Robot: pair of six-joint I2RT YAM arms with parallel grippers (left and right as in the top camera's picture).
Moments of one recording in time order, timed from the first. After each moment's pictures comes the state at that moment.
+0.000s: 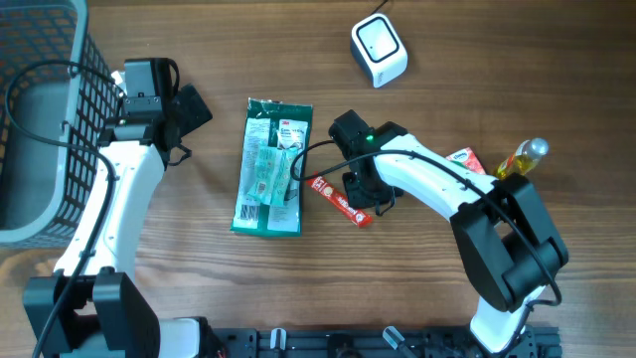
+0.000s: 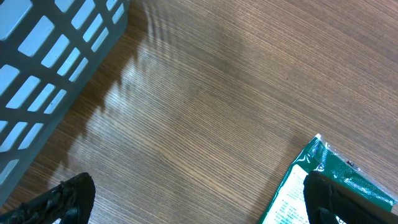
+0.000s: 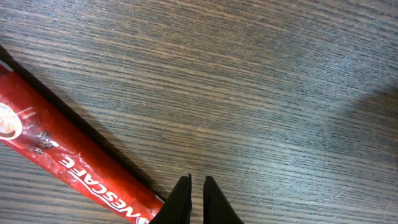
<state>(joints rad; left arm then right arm) 0.03 1.55 1.17 -0.59 -0.21 -0.48 0.60 1.93 1.24 -0.90 0.02 0.39</state>
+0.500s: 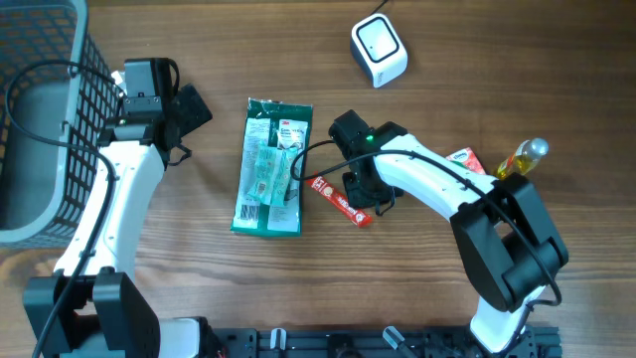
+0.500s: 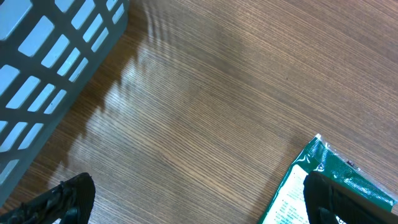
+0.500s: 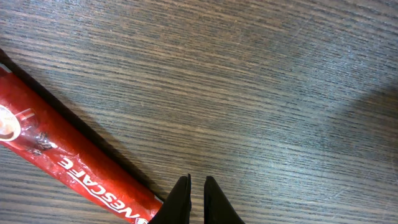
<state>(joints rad) 0.03 1.55 1.17 -0.59 -0.21 -0.48 0.60 1.93 1.24 -0.90 0.03 0.39</state>
